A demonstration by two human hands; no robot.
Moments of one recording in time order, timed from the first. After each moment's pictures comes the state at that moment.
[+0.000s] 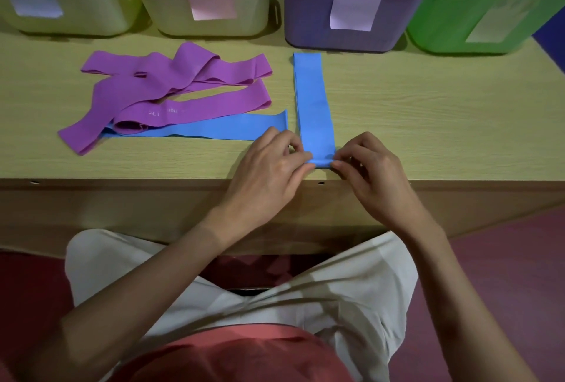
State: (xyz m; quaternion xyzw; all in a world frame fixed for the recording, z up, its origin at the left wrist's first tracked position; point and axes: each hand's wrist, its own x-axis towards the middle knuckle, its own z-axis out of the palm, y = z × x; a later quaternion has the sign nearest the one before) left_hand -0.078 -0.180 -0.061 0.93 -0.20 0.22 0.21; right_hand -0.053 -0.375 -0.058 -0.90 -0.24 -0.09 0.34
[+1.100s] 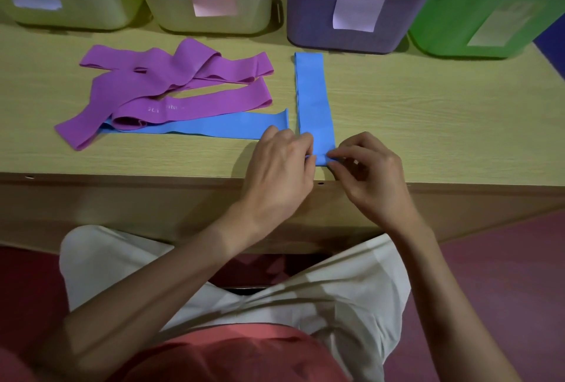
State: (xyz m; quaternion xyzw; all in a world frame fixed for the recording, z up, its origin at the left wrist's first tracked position) left_hand -0.076 -0.206 -0.045 0.95 -0.06 0.19 0.23; right_hand -0.053 -0.369 -0.061 -0.89 -0.22 -0.13 0.38
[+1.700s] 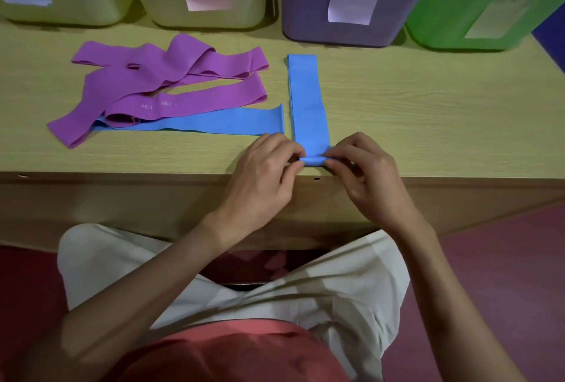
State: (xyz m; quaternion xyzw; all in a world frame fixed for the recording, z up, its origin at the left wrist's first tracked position) left_hand -0.088 -0.187 -0.063 0.92 -0.14 0.19 0.31; right_hand -0.057 -0.375 -0.063 -0.89 -0.25 -0.10 0.36
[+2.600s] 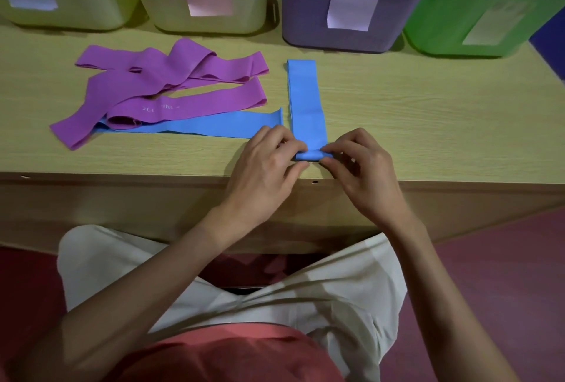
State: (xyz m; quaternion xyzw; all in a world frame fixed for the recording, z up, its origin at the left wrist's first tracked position) left_hand -0.078 -0.188 -0.060 0.93 -0.15 0.22 0.26; right_hand -0.047 -0.370 -0.065 -0.89 -0.23 -0.12 0.37
